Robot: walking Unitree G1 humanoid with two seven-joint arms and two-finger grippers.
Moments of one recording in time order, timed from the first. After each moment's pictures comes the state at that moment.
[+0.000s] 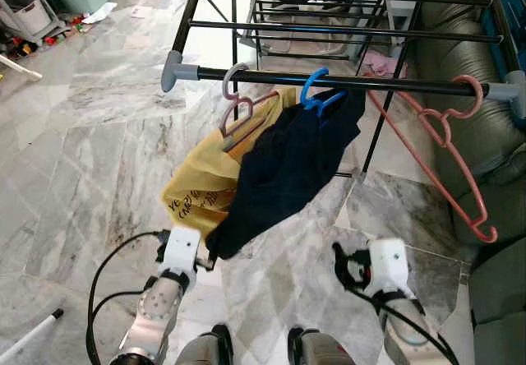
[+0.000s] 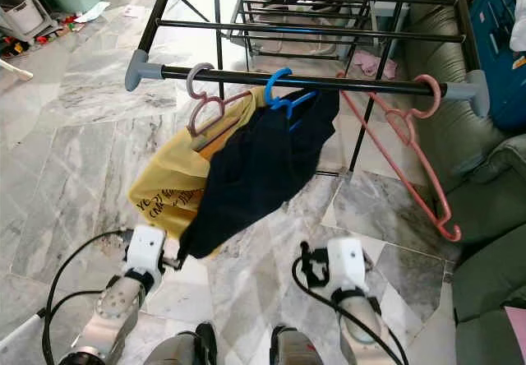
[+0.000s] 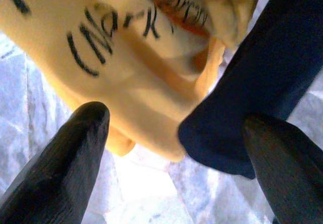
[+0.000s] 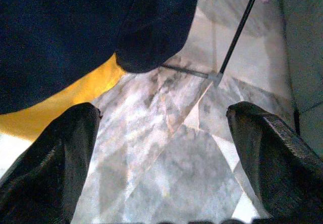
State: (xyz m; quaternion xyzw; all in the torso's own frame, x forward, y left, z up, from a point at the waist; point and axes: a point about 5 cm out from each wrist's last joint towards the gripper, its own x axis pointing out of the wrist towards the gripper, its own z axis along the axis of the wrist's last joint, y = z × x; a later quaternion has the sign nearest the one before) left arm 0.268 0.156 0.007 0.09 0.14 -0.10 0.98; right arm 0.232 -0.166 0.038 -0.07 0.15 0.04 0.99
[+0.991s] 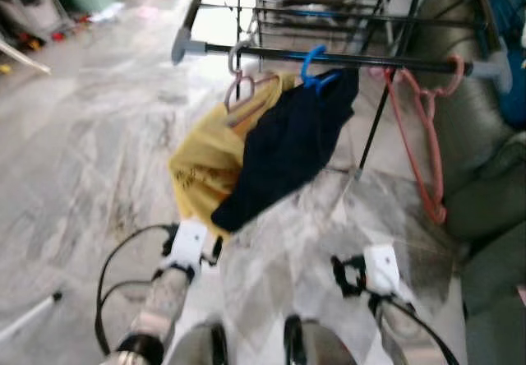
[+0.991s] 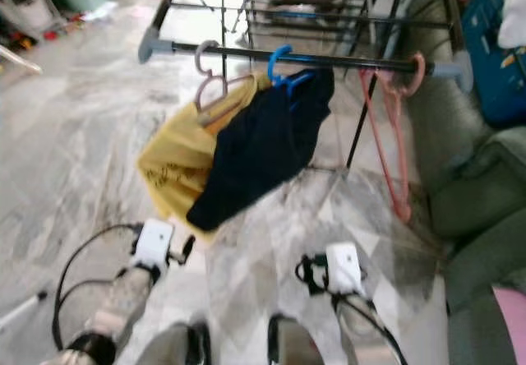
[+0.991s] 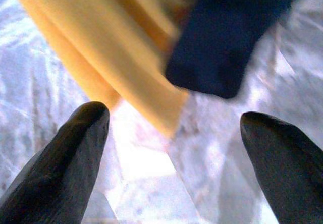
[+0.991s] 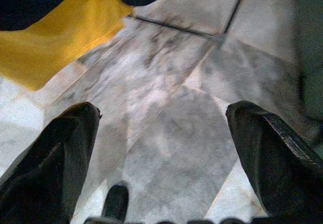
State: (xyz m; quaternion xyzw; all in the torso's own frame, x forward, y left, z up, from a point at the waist) left arm 0.281 0.150 -0.002 0.12 0.17 -0.09 0.97; right arm 0.248 -0.178 0.001 -0.06 0.21 0.04 0.98
